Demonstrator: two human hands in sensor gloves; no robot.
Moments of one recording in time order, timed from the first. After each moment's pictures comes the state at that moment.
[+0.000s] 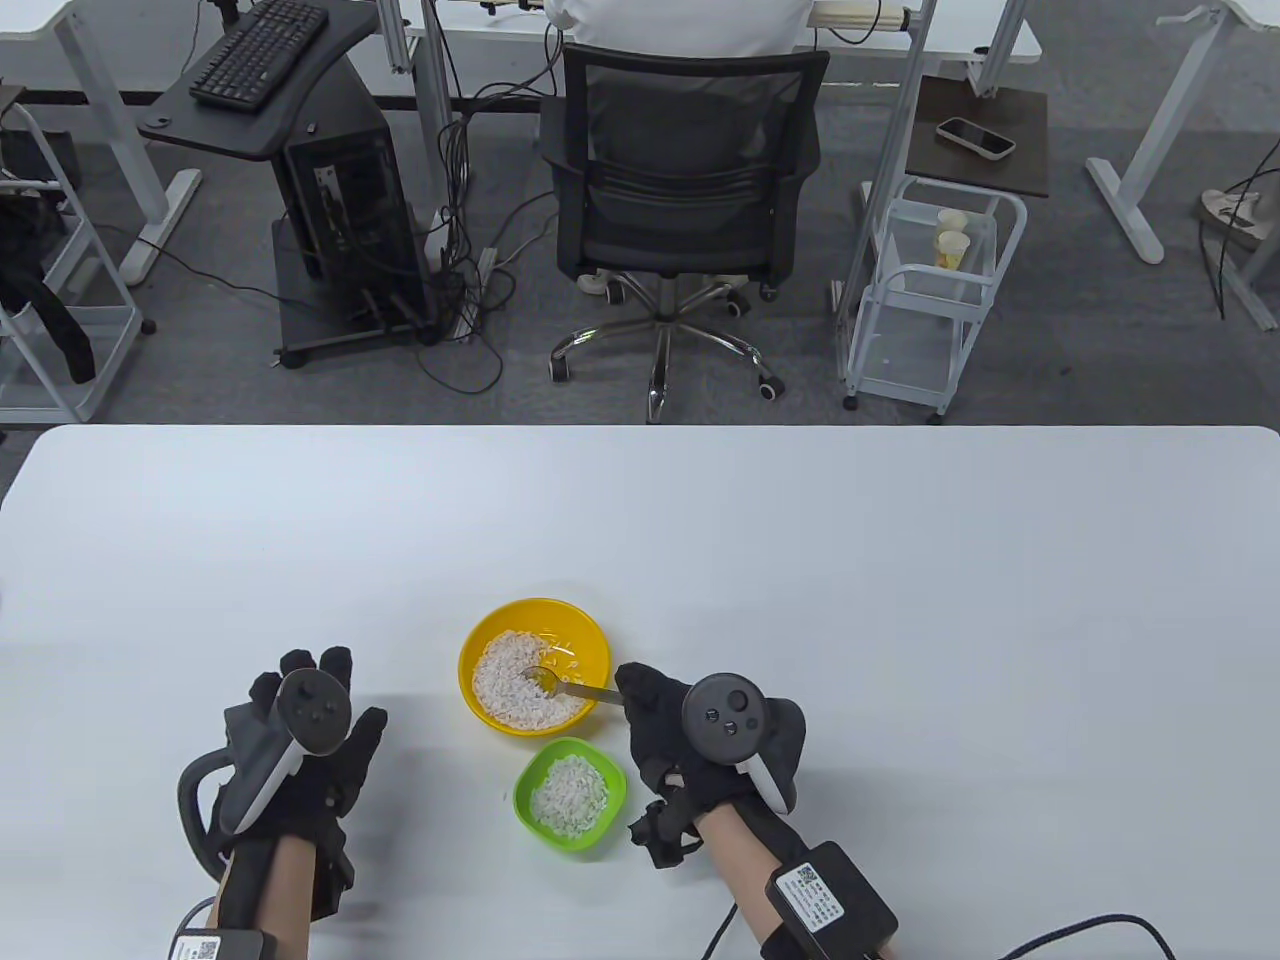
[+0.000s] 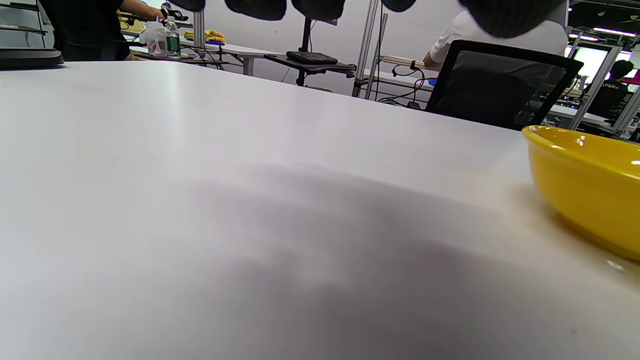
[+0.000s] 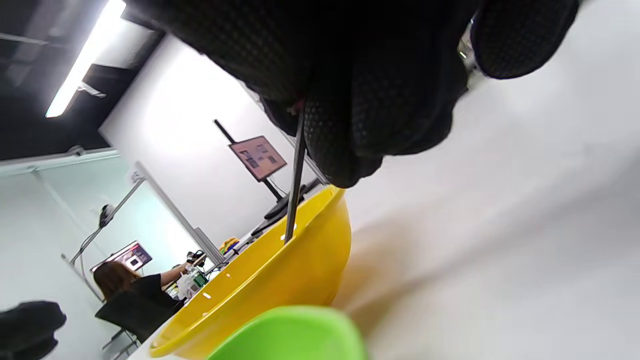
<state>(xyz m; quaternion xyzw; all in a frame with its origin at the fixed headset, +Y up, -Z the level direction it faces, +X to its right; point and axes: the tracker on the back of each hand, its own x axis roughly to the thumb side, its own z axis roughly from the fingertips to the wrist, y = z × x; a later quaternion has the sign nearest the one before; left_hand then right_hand) -0.304 -0.727 -0.303 -0.09 0.17 0.08 0.98 0.061 -0.747 -0.344 0.07 -0.03 0.91 0.41</state>
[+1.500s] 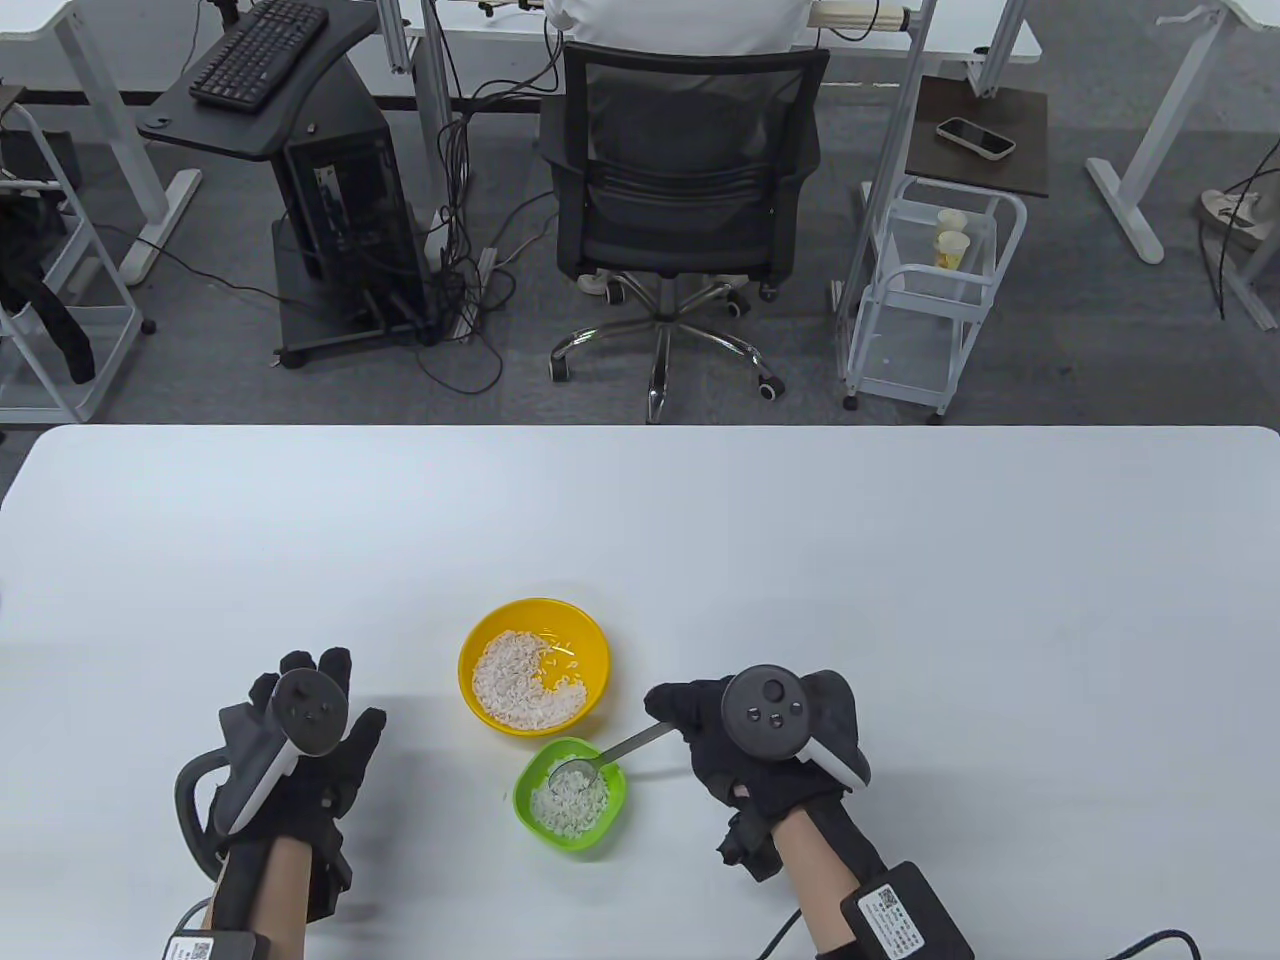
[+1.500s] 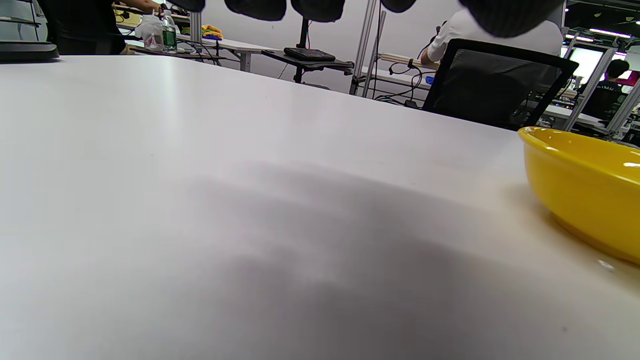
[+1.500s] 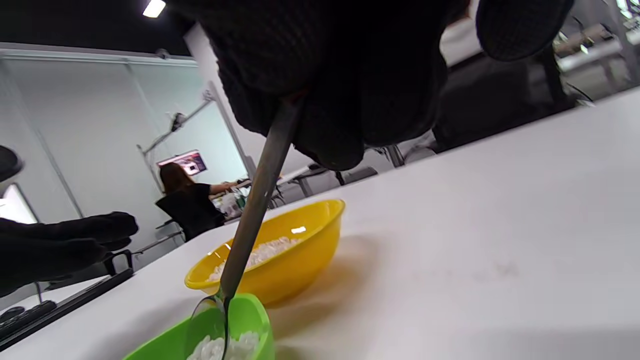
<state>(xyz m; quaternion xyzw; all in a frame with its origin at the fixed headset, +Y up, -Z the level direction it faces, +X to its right) -0.306 -0.726 -0.301 -0.09 0.17 0.09 0.98 0.091 -0.690 -0.326 0.26 -0.05 0.93 0.25</state>
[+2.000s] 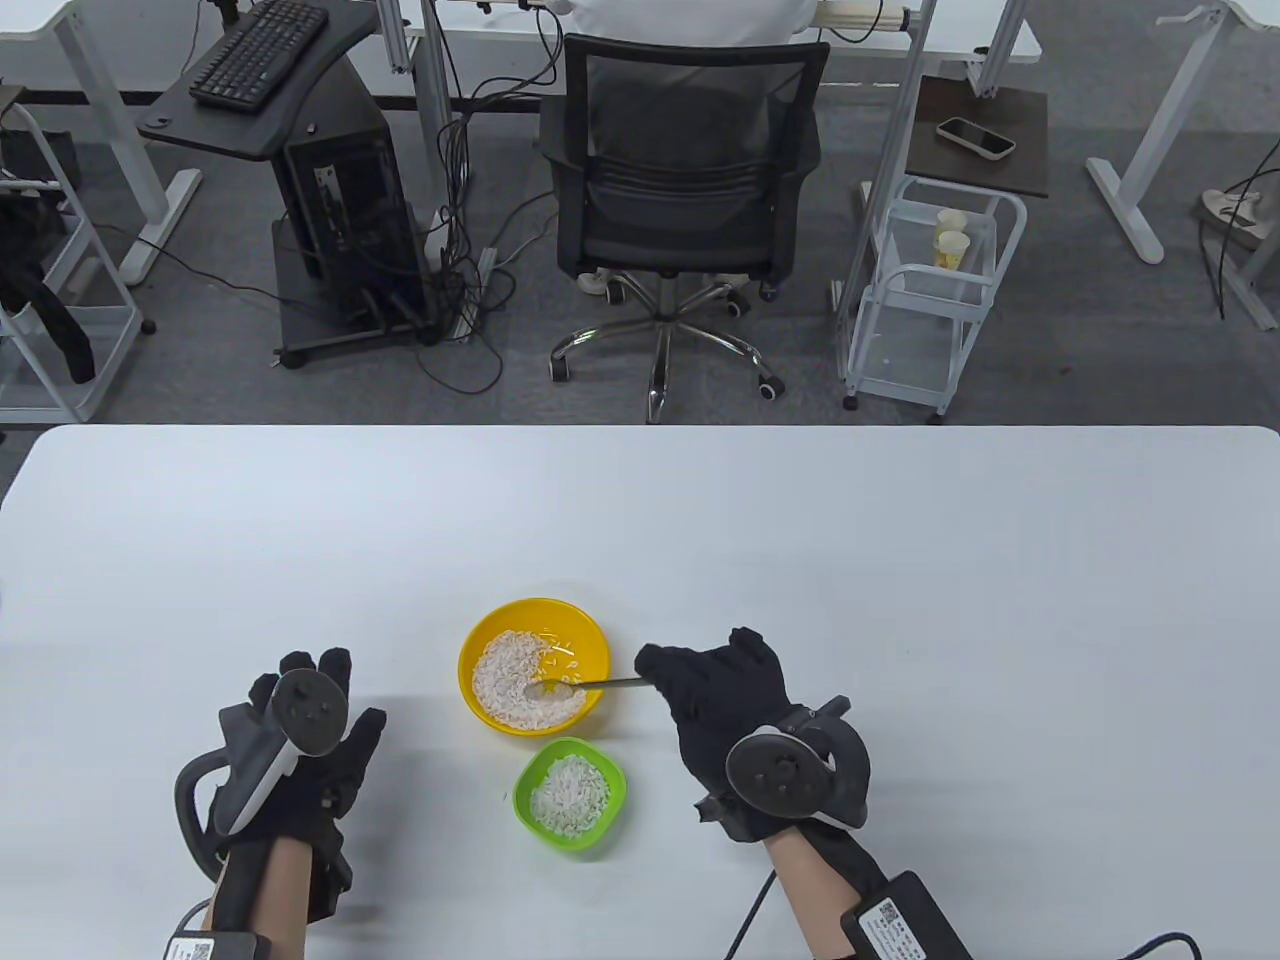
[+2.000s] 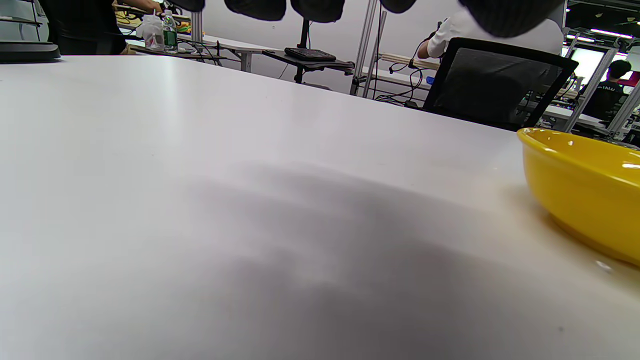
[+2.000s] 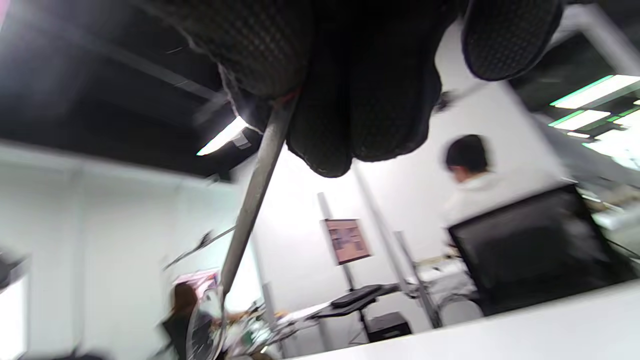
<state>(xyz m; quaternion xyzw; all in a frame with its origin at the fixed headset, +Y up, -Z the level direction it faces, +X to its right) -0.305 -0.726 -0.301 -0.09 0.17 0.09 0.98 0.092 -0.681 -0.316 0.19 -0.25 0.90 0.32</state>
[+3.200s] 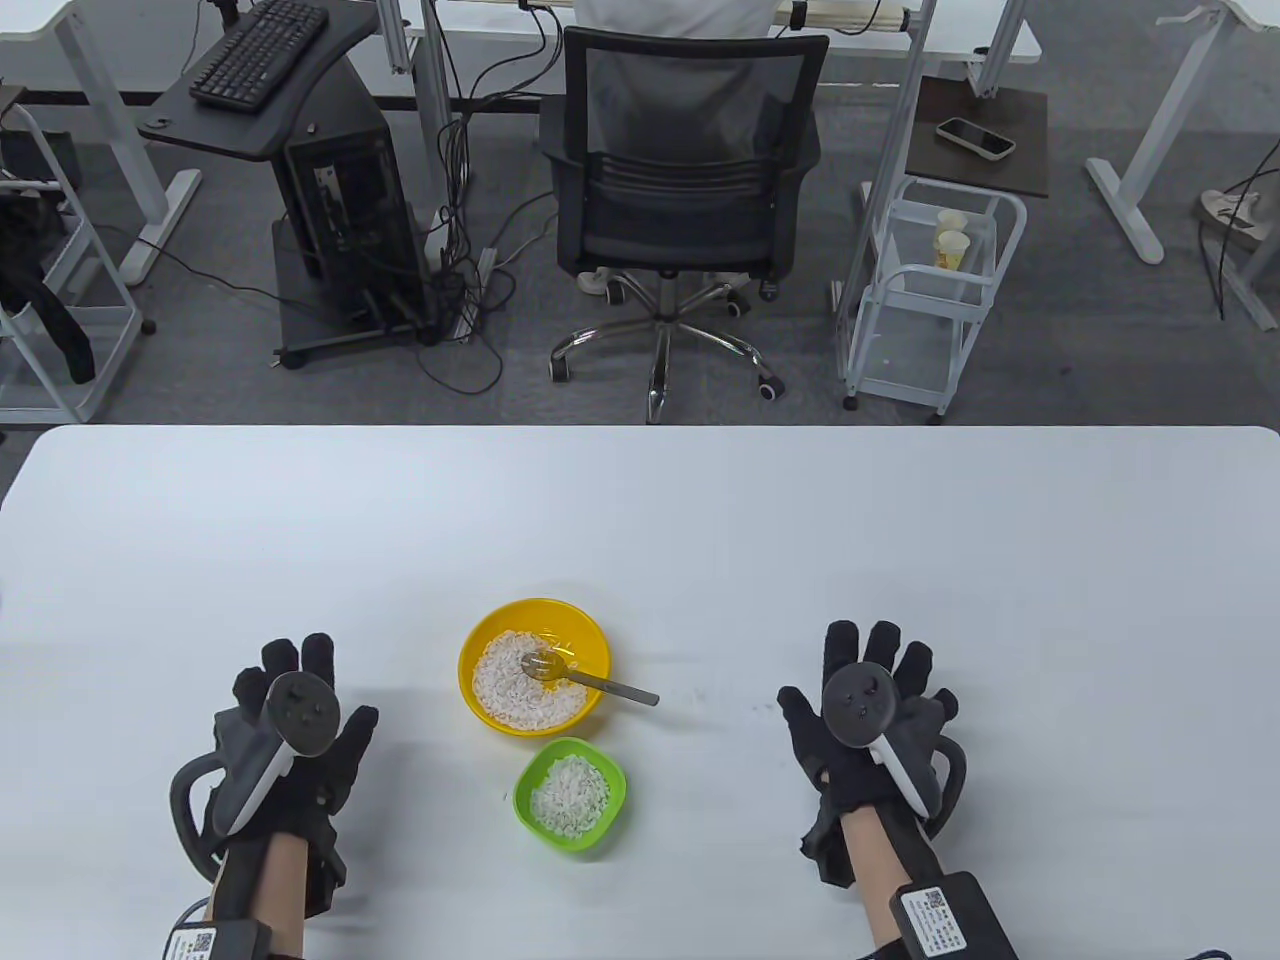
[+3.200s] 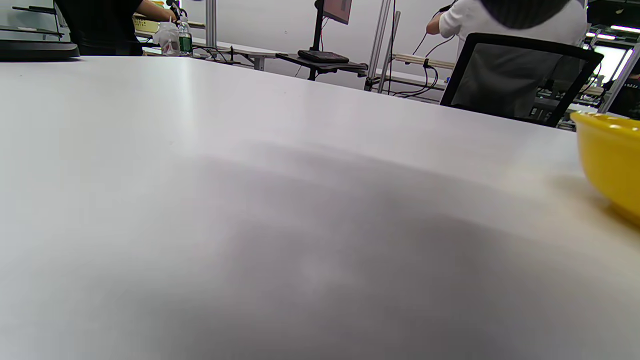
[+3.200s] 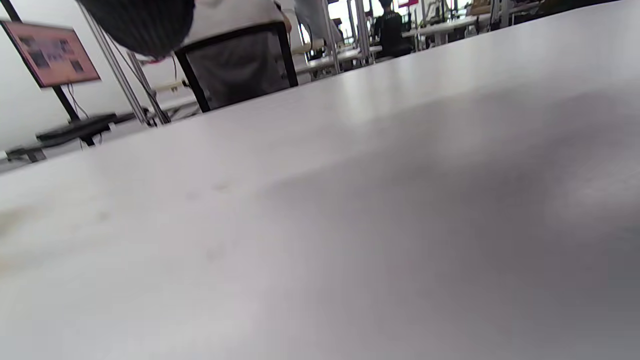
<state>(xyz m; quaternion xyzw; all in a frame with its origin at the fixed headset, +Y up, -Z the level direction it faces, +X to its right) -0.317 -0.743 -0.306 -0.09 0.19 0.07 0.98 0.194 -0.746 -0.344 -0.10 0.07 0.98 0.15</state>
